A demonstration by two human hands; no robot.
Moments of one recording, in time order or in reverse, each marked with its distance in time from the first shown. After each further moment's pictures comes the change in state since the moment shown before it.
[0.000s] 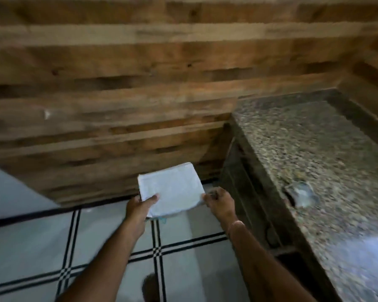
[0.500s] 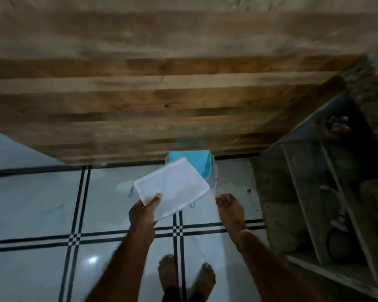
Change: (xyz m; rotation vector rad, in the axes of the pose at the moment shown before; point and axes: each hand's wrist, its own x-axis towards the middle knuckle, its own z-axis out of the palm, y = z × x) left_hand 0.247 -0.140 -0.105 -0.140 0.344 -0.297; right_hand 0.163 0.124 0.253 -0.218 -0.081 0.191
